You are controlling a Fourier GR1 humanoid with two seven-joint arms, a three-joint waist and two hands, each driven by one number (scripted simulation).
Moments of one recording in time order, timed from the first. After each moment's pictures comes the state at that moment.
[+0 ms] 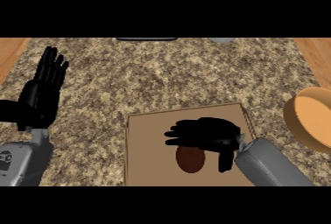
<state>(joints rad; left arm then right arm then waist) -0.28 0.31 0.00 -1.54 0.25 0.20 0.04 -0.43 -0.32 0.57 -1.37 0.86 0.43 -0.58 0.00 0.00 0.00</state>
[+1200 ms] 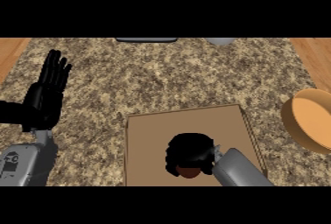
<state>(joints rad) -0.27 0.24 0.06 -1.52 0.18 0.14 0.03 -0.39 -0.13 0.62 -1.22 1.15 0.26 -0.80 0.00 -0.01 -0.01</state>
